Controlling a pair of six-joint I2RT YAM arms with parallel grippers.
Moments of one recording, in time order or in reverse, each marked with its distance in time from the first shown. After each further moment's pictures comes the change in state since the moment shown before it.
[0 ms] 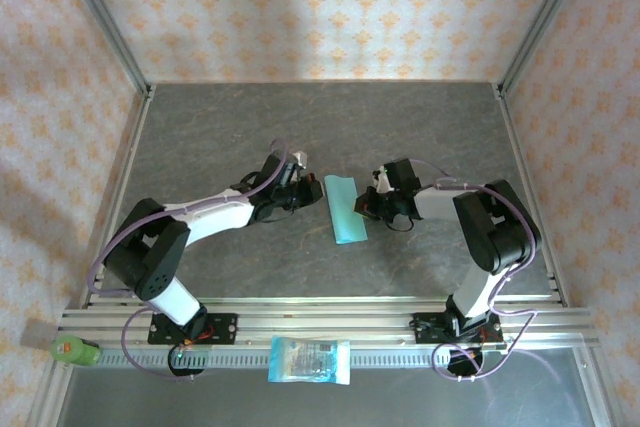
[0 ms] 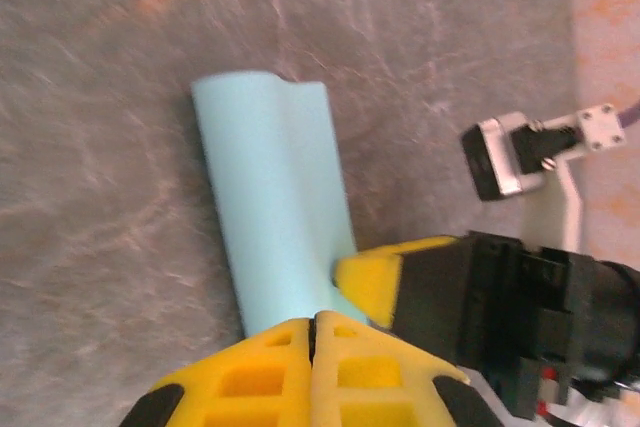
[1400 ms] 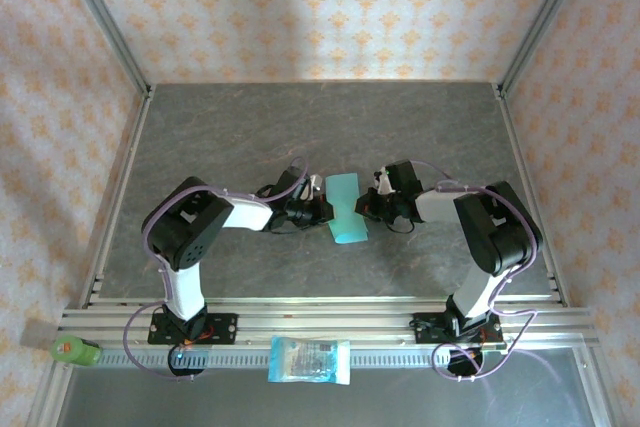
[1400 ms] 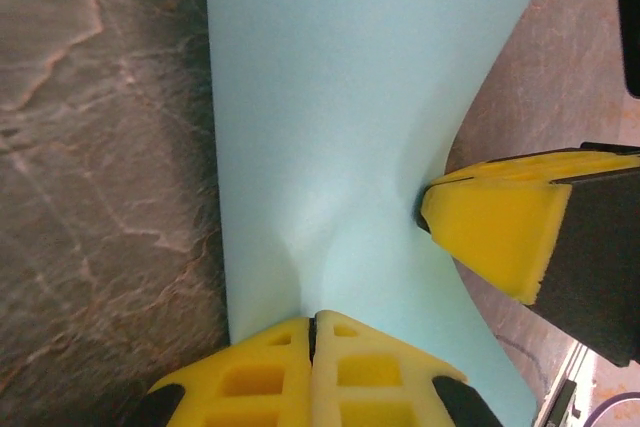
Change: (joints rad) left arm -0.023 0.254 -0.010 0.143 0.151 -0.009; right arm -0.002 -0.012 -0.034 0.046 0.002 0.005
